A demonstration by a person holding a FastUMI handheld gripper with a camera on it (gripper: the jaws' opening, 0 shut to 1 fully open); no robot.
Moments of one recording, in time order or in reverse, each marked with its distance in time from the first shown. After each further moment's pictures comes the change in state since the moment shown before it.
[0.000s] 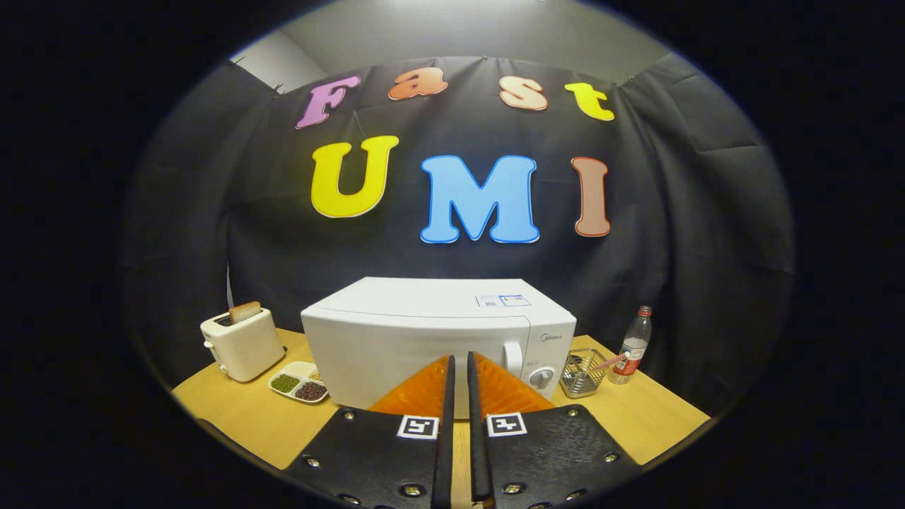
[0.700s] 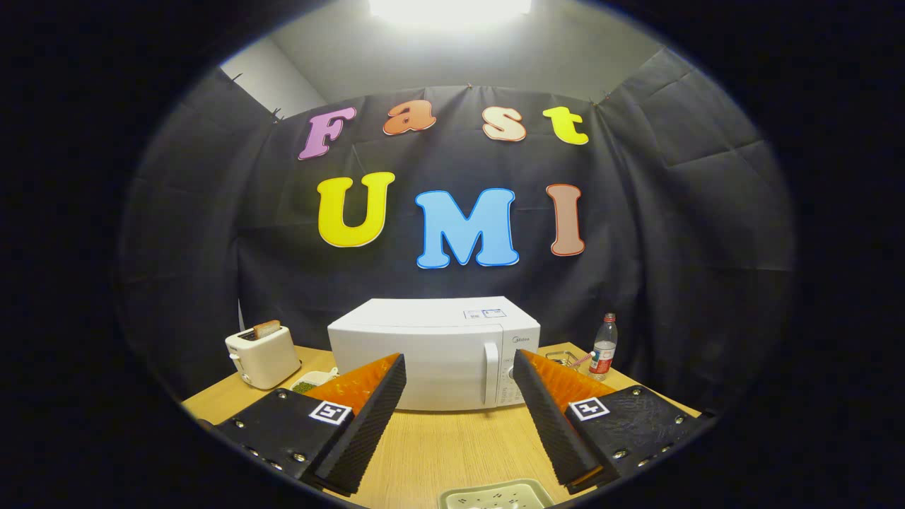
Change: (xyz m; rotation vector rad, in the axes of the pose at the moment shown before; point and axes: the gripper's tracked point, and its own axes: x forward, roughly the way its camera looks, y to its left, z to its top) arm -0.102 -0.008 0.019 0.039 -0.081 -0.014
